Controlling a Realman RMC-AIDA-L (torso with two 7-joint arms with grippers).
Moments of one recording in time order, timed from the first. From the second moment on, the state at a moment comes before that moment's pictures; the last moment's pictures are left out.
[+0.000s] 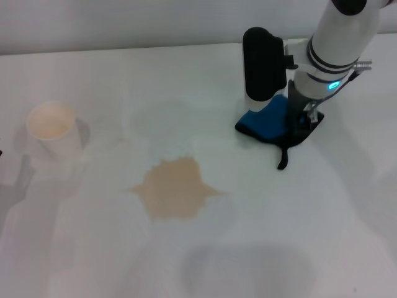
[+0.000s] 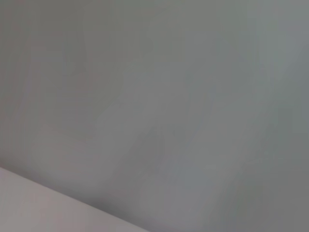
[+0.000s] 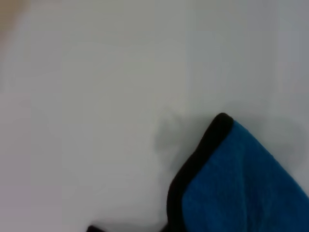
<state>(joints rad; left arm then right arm) -0.25 -2.08 2.78 0.17 -1.24 1.31 -0.57 1.04 2.03 -1.49 -0.51 0.32 1.10 -1.14</state>
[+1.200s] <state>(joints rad) -0.26 -2.07 2.77 0.16 -1.24 1.31 -0.60 0.74 2.03 -1.90 -1.00 0.87 1.30 -1.05</state>
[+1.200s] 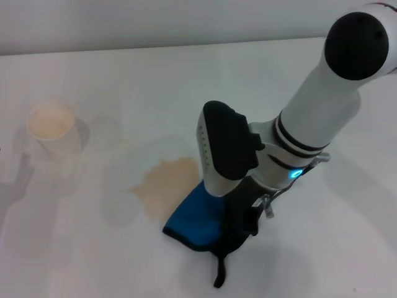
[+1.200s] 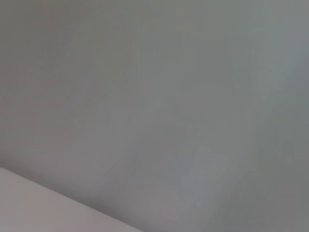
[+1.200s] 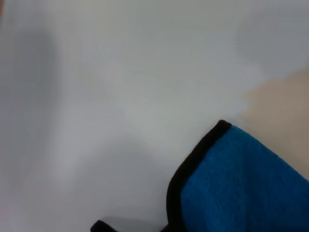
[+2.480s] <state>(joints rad) -0.26 -2.07 2.77 0.13 -1.24 1.31 -0.62 0.79 2.02 -1.88 -0.87 0.82 0.92 -0.90</state>
